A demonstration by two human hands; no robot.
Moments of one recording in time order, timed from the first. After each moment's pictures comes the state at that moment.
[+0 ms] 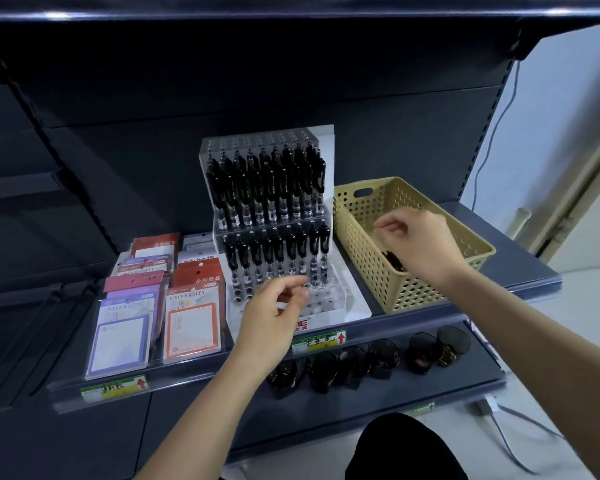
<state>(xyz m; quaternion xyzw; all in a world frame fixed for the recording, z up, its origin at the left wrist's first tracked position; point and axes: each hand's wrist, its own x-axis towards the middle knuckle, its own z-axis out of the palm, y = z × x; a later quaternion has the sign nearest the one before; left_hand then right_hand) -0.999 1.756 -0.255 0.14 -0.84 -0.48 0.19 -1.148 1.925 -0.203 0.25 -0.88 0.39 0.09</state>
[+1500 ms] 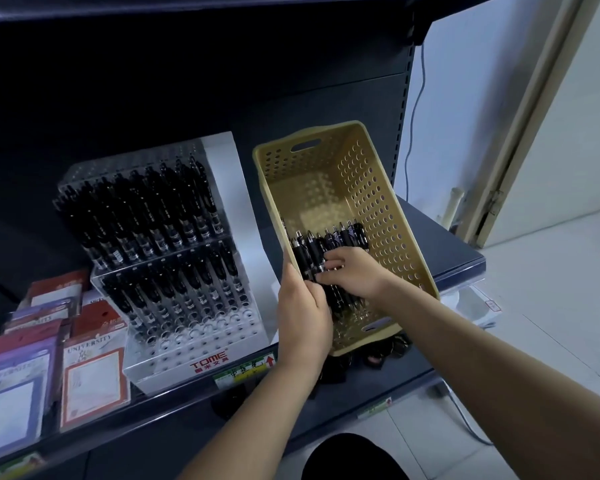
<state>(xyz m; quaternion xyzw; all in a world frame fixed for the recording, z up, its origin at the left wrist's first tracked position) -1.106 1.890 -0.269 0.20 -0.86 -0.41 0.22 -1.198 1.965 -0.257 0.14 -0.85 0.47 -0.19</state>
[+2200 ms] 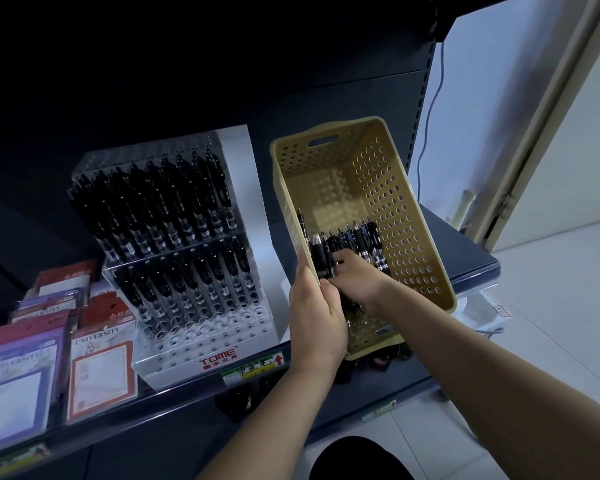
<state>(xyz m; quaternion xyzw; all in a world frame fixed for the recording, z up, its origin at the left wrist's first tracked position) -1.107 1.887 -0.283 0.16 -0.85 -0.43 0.26 -1.198 1.943 -0.270 0.09 -0.82 0.51 -0.26</state>
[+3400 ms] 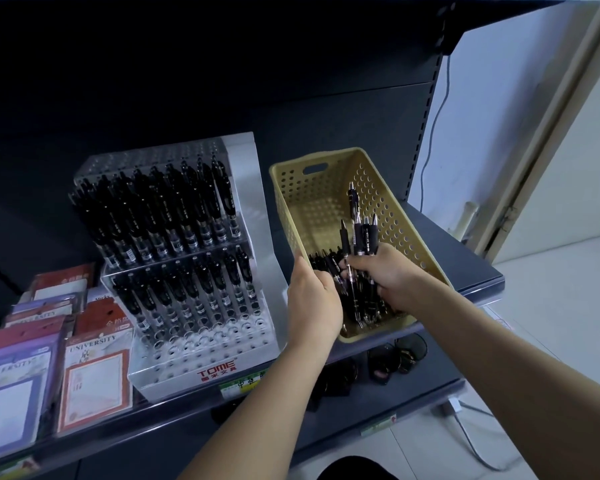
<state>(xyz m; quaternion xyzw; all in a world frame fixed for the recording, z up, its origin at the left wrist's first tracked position) -1.140 1.872 -0.265 0.23 -0.84 -0.46 0.17 -1.219 1.963 -0.251 0.05 -0.73 0.65 -0.21</state>
